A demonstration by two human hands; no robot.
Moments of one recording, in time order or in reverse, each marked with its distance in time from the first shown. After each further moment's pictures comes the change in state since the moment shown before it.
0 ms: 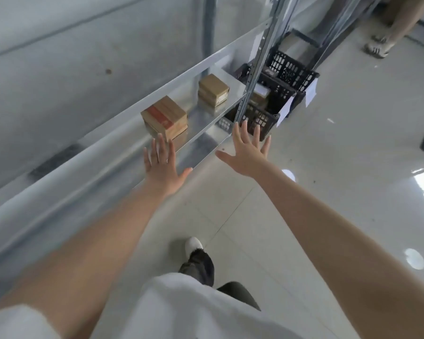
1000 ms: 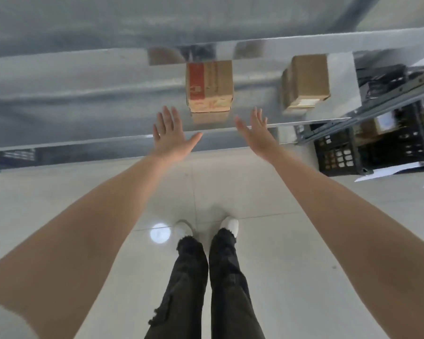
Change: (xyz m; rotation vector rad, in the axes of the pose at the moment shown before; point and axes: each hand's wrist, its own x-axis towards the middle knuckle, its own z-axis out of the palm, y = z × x) left_hand 0.227 0.052 0.095 -0.493 -0.171 -0.774; right_hand 0.370 0.036 0.055 0.303 -0.568 -0.374
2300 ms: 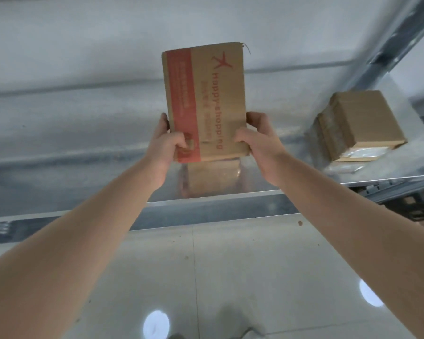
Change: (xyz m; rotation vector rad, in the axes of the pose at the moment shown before) left_hand 0.164 -0.004 0.009 -1.154 0.163 0.175; right_hand 0.184 0.001 0.027 0.727 0.093 -0.355
